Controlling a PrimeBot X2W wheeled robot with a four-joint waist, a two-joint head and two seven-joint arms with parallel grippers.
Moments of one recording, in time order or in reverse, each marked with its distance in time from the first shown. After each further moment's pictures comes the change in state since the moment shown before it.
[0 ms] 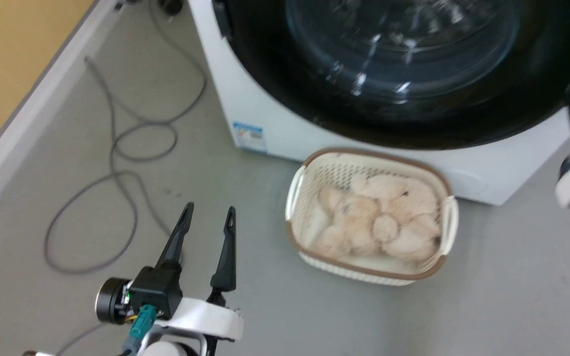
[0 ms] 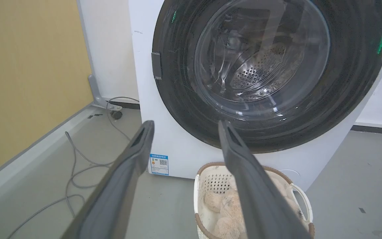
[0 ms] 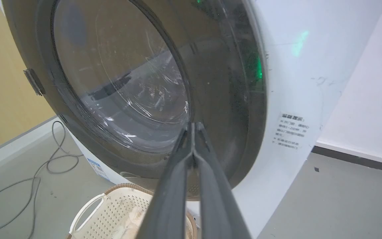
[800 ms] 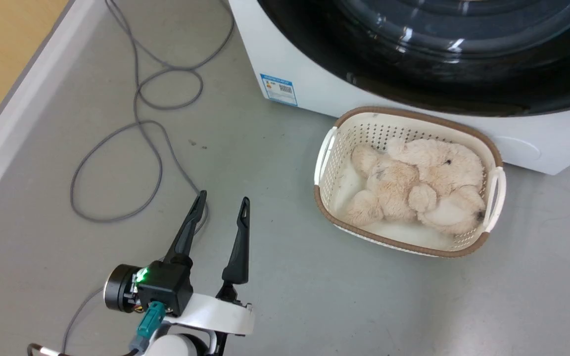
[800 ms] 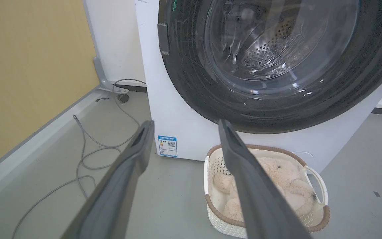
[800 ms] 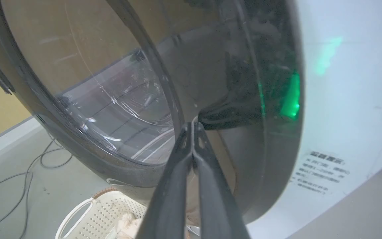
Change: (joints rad) left arm -0.010 0.002 -0.038 -0.043 0.004 0.000 0.000; right arm -0.110 -0.082 -0.105 -0.098 -0.016 0.002 0.197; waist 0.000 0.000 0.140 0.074
